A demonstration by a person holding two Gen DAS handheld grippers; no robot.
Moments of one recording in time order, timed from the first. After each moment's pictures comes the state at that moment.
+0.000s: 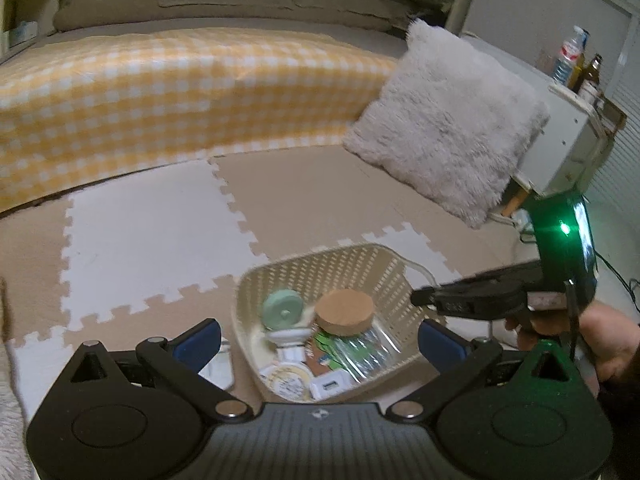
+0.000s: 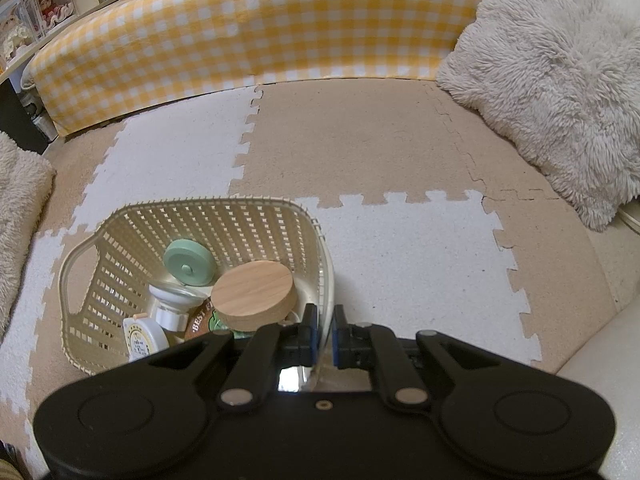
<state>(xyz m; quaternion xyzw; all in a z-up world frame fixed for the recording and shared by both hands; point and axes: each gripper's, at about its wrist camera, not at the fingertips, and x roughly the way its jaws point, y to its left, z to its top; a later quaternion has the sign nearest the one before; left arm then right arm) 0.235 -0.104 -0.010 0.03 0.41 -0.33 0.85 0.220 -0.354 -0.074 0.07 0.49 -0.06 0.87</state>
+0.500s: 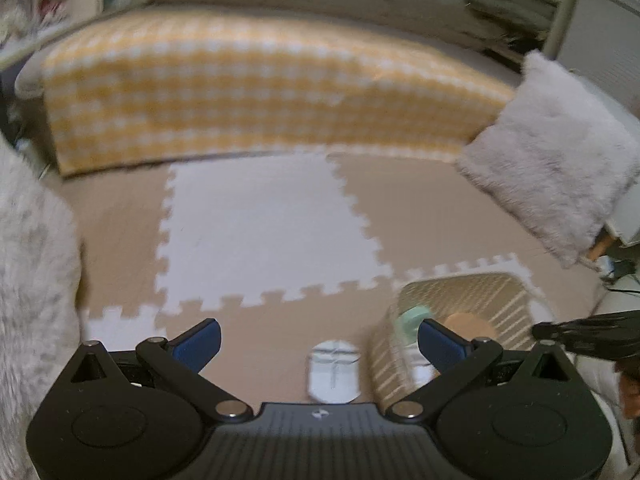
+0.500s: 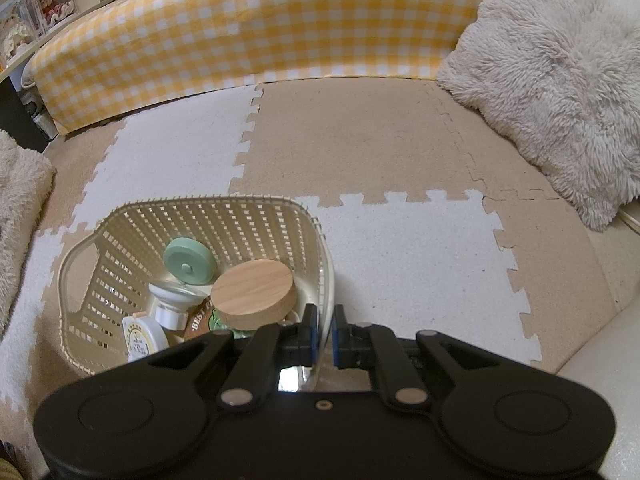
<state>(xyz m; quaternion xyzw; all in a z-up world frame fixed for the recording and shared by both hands) 0.290 -0.038 -0.041 0.00 0.44 -0.20 0.87 0.220 -0.353 -0.074 0.07 0.49 -0.06 0.87</state>
